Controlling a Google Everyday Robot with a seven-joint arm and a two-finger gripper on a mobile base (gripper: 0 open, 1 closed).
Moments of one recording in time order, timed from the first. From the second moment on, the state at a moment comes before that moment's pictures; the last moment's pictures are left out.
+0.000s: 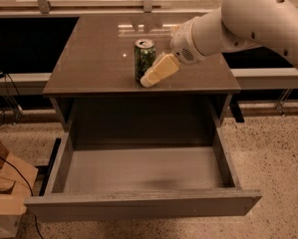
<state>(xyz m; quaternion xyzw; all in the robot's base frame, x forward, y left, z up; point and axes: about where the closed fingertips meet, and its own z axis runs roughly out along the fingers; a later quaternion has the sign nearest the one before) 0.641 -0.039 0.929 -0.51 0.73 0.10 0.44</state>
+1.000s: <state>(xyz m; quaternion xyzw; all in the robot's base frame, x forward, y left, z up) 0.709 0.020 0.889 -0.52 0.70 0.20 0.44</state>
